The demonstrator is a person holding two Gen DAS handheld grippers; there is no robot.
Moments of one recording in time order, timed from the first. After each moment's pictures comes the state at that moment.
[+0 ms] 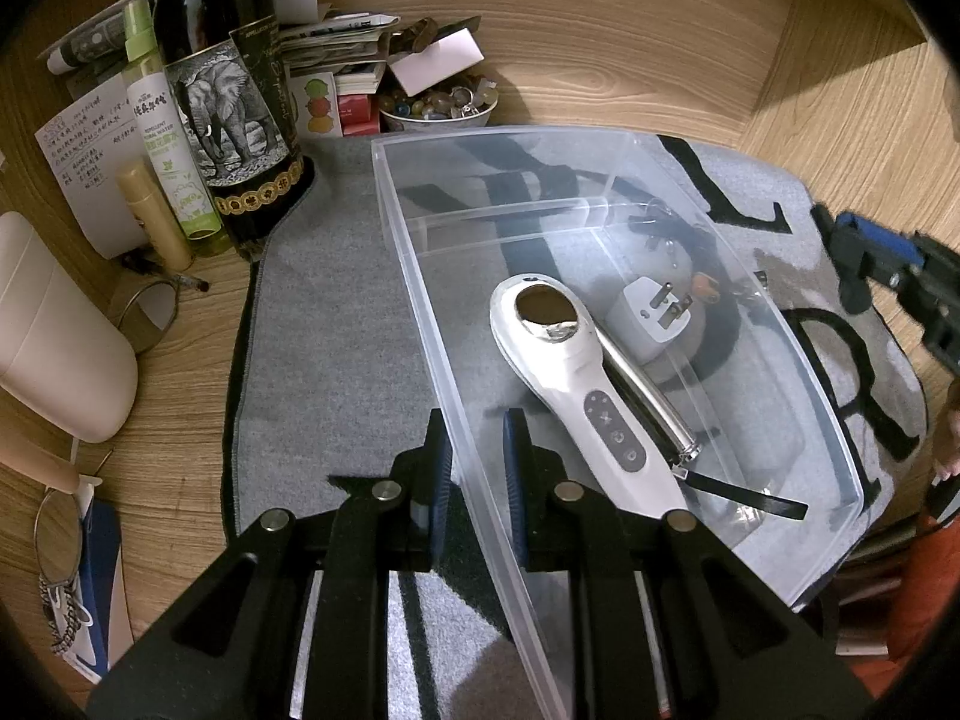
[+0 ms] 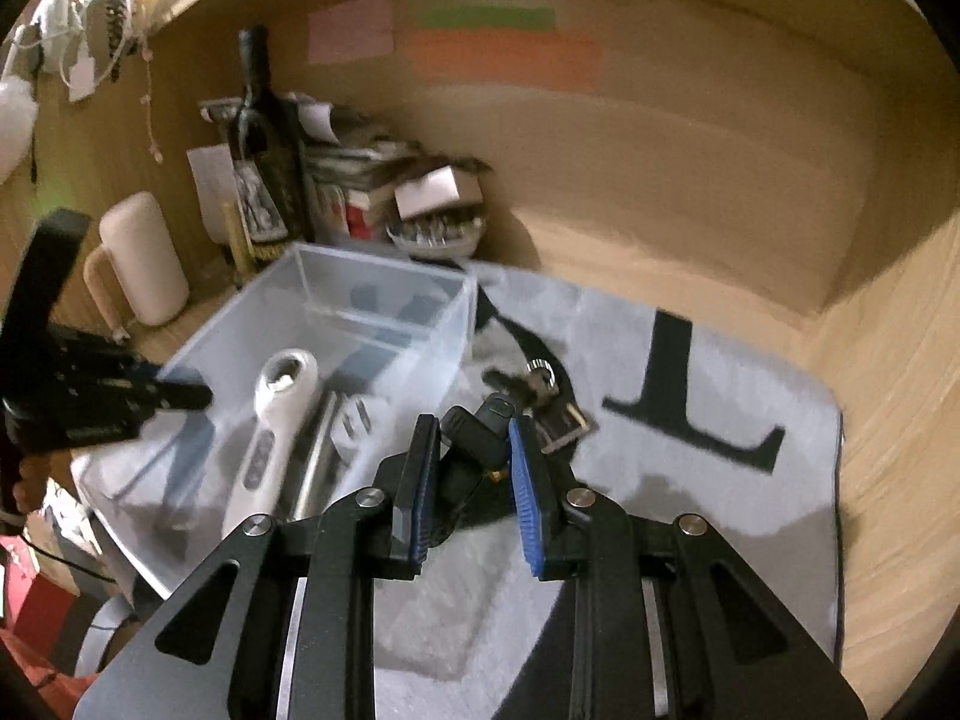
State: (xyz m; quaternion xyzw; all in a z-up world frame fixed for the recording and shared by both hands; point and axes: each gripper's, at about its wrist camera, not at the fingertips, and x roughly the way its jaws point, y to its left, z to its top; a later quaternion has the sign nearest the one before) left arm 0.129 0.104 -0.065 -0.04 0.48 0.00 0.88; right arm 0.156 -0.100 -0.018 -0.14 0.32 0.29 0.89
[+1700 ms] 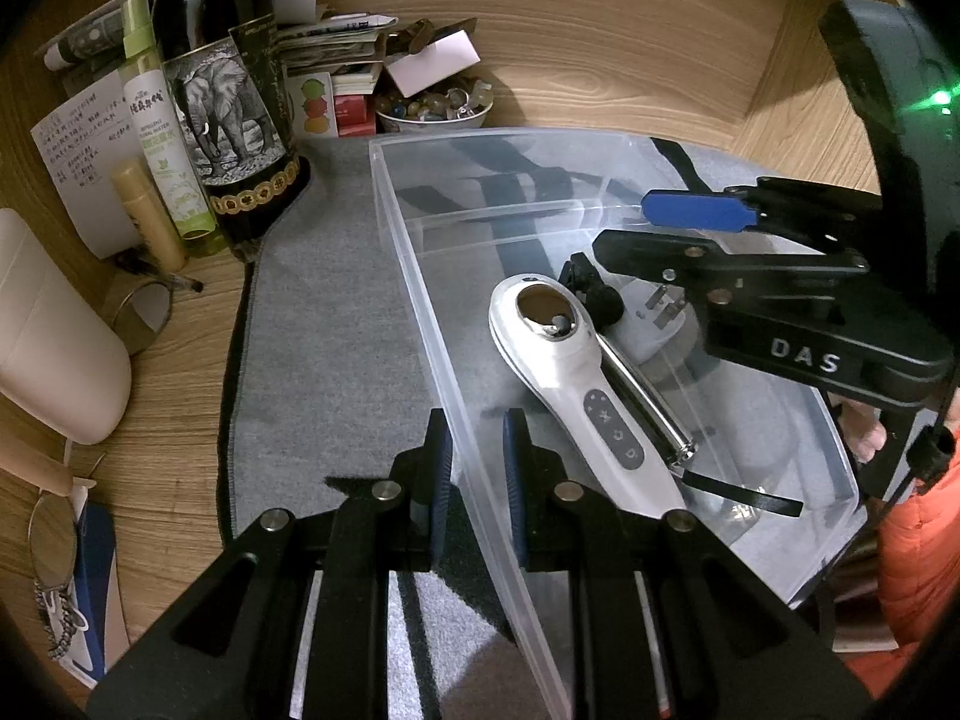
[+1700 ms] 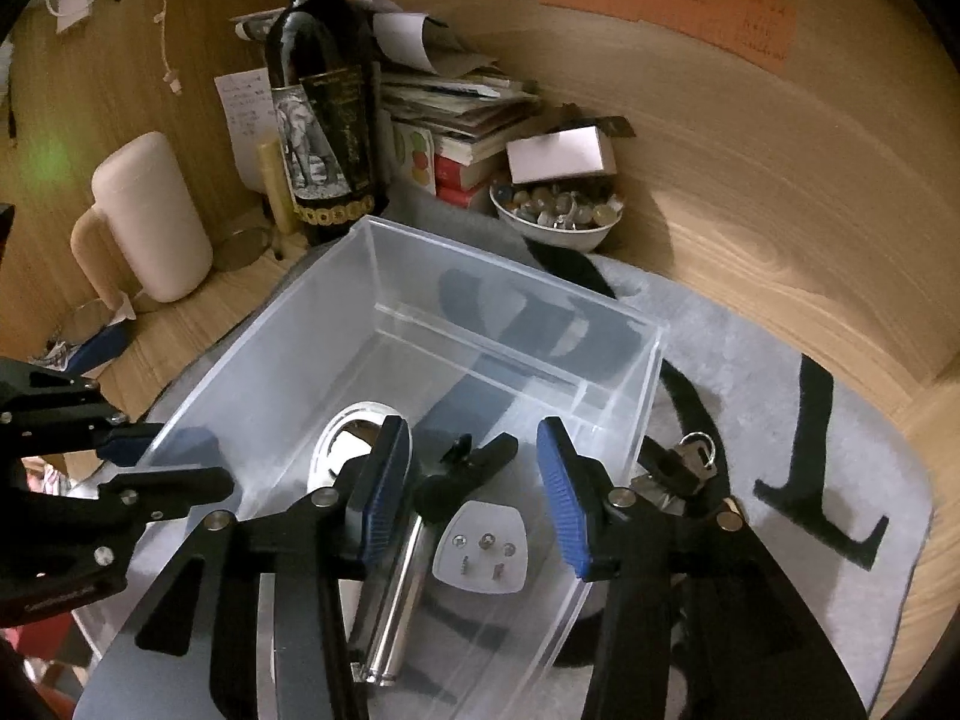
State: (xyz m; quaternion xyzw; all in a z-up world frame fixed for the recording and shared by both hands) left arm 0.131 0.099 -0.065 -0.04 0.48 0.00 0.88; right arm 0.198 0.005 -0.051 -0.19 0.38 0.35 0.84
